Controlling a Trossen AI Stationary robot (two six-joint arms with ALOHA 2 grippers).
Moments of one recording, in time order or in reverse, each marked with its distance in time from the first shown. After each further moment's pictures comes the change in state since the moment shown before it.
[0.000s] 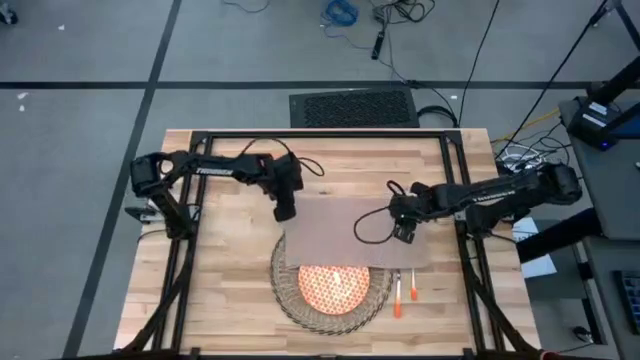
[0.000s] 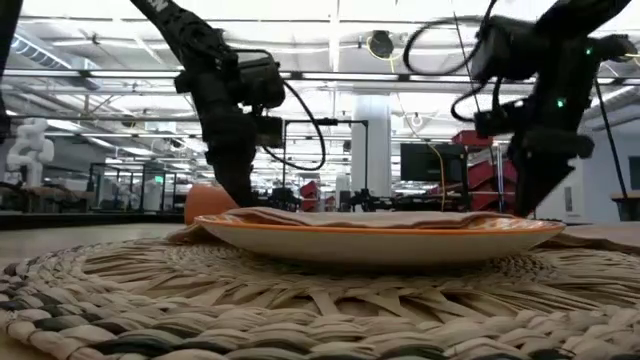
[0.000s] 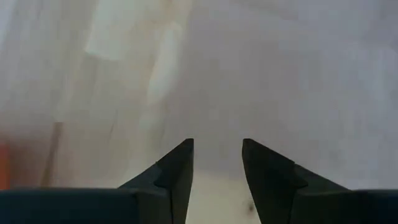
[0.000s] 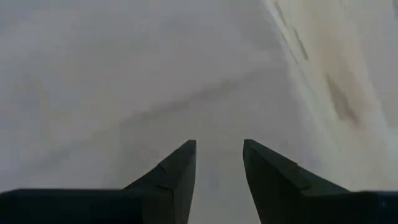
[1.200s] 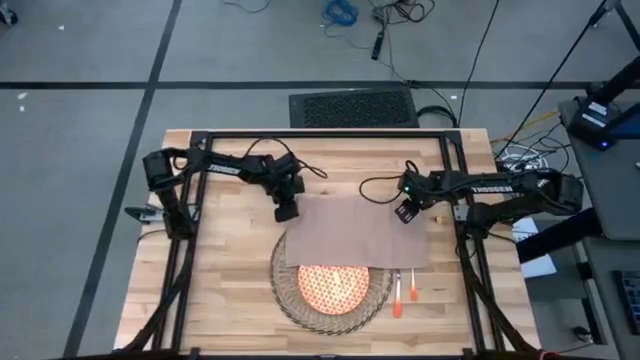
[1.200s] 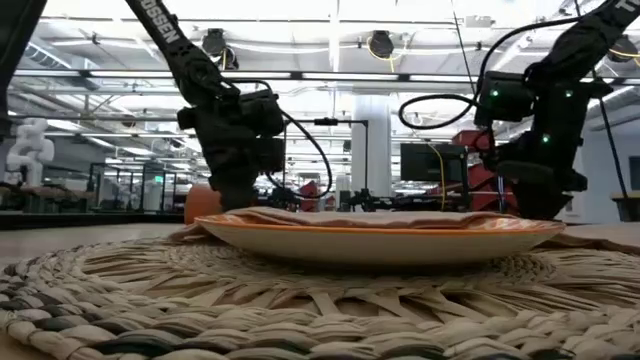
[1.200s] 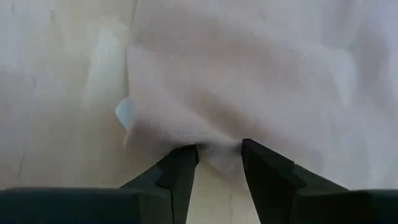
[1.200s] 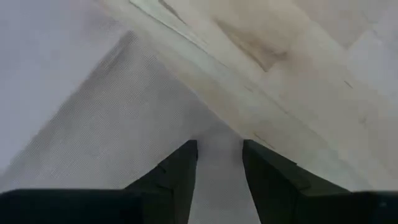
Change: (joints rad) left arm 0.029 0.125 -0.066 0.282 0.196 -0.019; right arm -0.328 -0.001 -0.143 0.180 -0.122 0.115
